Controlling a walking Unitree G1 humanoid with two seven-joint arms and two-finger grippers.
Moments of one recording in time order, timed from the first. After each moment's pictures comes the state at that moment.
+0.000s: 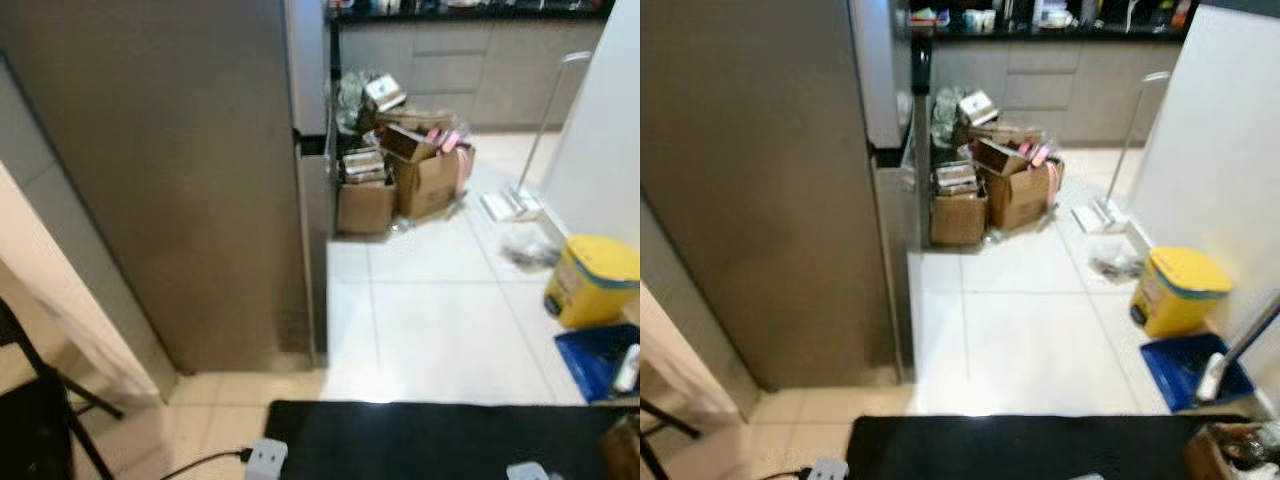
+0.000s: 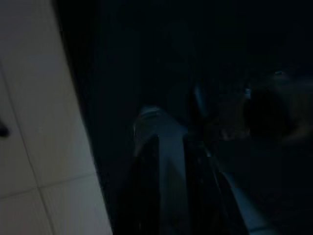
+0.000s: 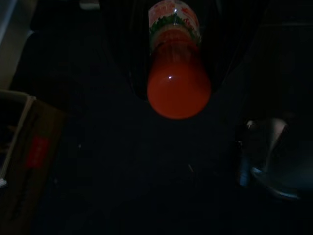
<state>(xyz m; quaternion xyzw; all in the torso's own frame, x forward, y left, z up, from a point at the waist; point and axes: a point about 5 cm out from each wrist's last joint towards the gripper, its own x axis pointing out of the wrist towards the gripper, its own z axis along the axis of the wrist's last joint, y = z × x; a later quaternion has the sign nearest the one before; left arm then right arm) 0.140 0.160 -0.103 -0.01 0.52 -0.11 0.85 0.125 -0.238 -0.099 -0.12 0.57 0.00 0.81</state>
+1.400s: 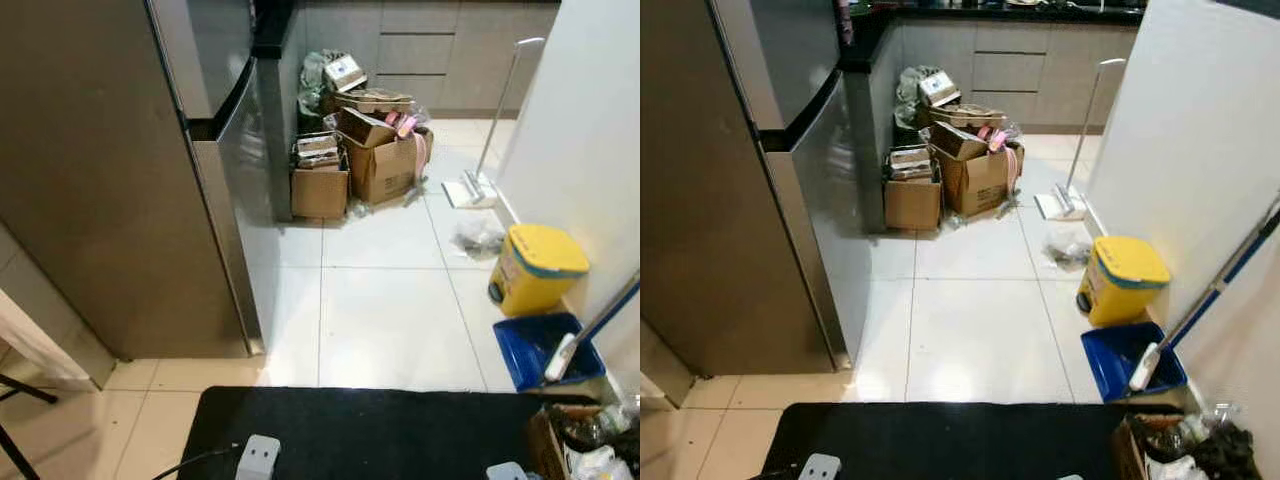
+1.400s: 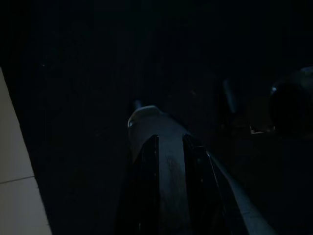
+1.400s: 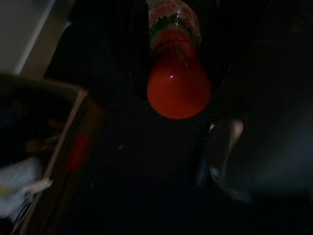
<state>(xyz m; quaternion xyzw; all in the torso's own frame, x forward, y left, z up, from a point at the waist) 0.145 0.162 -0.101 0.00 0.51 -0.10 0.85 0.135 -0.229 -0.098 -0.12 0.57 0.03 0.81</state>
